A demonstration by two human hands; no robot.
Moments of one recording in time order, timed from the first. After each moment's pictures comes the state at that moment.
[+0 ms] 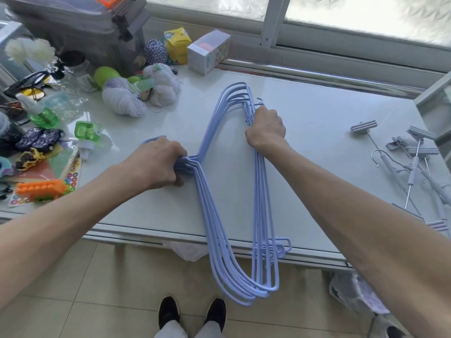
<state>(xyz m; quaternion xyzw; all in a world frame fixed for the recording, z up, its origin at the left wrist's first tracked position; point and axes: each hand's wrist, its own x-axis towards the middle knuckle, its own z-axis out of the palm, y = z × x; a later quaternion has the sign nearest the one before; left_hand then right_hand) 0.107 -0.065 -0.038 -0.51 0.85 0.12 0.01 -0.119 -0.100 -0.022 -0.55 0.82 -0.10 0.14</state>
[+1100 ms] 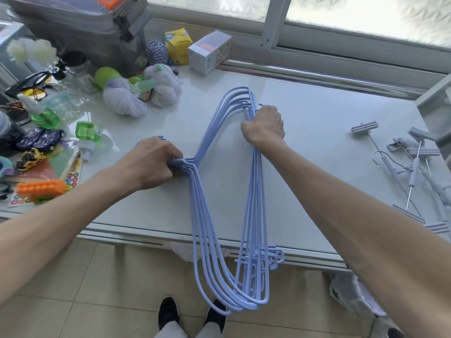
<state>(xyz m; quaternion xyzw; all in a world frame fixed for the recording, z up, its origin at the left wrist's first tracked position) 0.121 -0.065 -0.038 -0.49 0.86 0.13 -0.05 -0.117 -0.110 -0.030 -0.47 0.84 -0.19 0.19</state>
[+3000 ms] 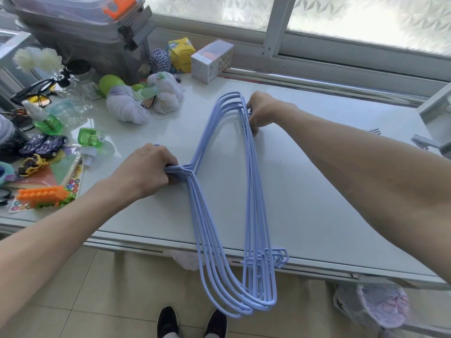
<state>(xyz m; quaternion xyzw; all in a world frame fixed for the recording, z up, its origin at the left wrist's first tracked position) 0.122 -0.060 -0.034 -0.56 0.81 0.17 -0.06 -0.142 -0.180 -0.019 -0.68 0.71 0.04 0.20</state>
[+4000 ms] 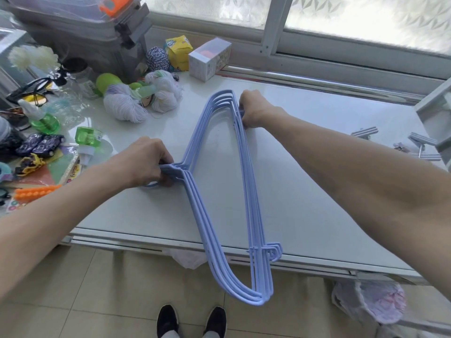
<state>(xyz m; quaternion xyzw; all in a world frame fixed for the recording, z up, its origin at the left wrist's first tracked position) 0.128 -0.076 -0.024 -0.54 0.82 0.20 0.00 -0.130 -0.177 -0.027 -0.71 0.69 -0.02 0.16</state>
